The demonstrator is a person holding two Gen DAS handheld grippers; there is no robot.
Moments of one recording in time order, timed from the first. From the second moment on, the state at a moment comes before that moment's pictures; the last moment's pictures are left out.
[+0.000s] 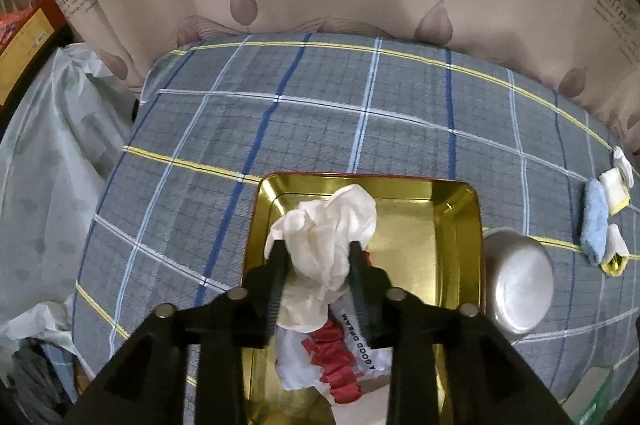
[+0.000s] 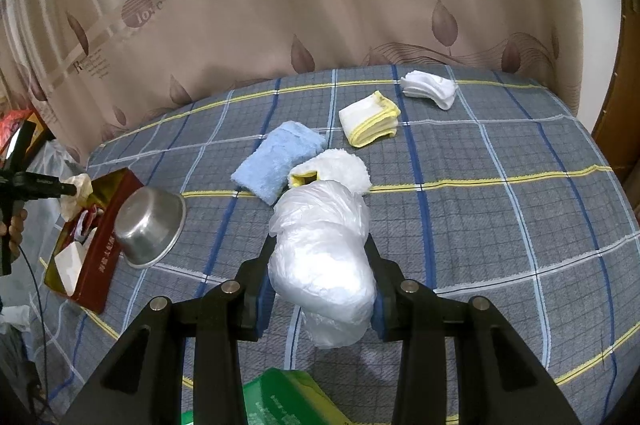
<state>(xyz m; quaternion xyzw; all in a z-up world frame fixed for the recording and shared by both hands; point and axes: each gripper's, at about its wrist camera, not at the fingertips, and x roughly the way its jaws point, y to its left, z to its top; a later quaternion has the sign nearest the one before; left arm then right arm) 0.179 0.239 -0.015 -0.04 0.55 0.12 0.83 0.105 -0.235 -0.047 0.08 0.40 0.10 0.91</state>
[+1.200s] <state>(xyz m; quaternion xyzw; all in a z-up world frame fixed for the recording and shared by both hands) 0.039 0.253 0.024 0.00 0.45 0.16 0.88 0.094 -0.151 -0.036 0.01 0.41 0.16 0.90</state>
